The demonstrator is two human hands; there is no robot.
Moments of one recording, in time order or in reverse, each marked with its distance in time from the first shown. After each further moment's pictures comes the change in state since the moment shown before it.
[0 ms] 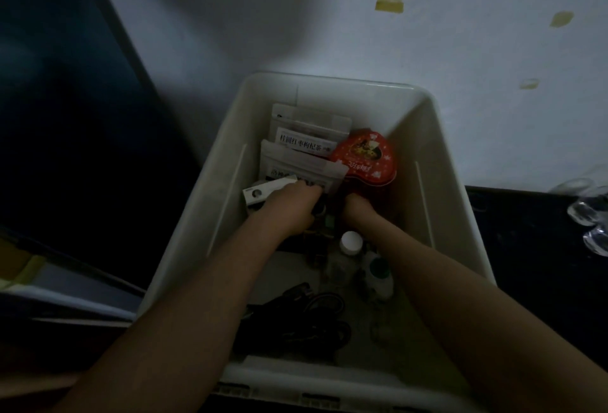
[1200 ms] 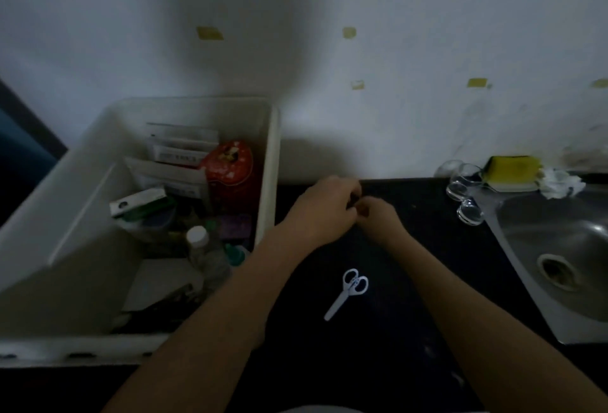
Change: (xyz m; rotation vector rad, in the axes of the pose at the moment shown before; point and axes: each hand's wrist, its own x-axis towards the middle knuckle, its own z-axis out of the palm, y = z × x) left_hand 0.015 0.301 -0.008 -0.332 0.149 0.167; right_hand -0.099 0.275 -0.053 0.398 0.370 0.005
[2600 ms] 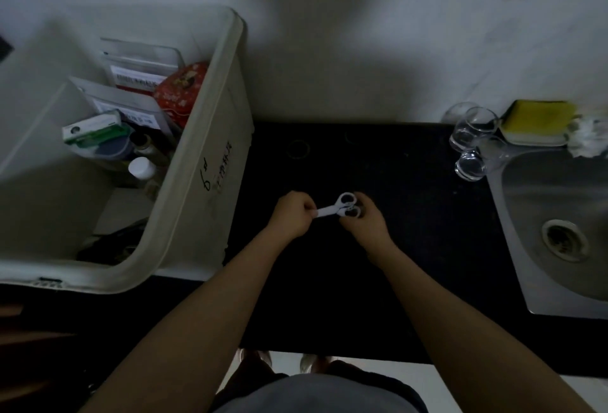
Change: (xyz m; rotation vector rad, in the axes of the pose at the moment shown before) left_hand 0.015 -0.039 0.160 -0.237 -0.084 -0.583; right_hand -0.032 0.119 0.039 0.630 -0.194 0.242
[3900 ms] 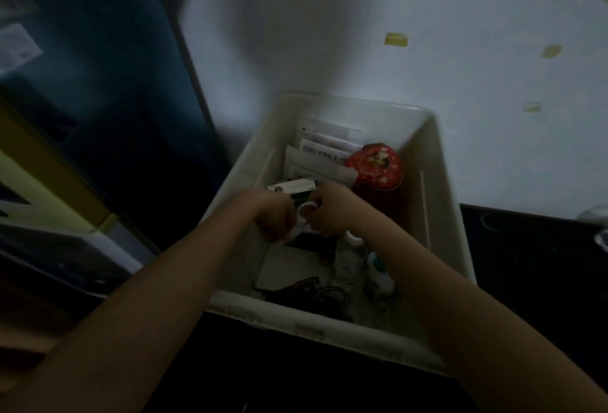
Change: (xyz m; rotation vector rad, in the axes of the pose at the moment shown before) left_hand -0.026 -0.192 -0.343 0.545 -0.293 -0.101; right_hand -0.062 -0.273 0.326 -0.944 -0.390 -0.408
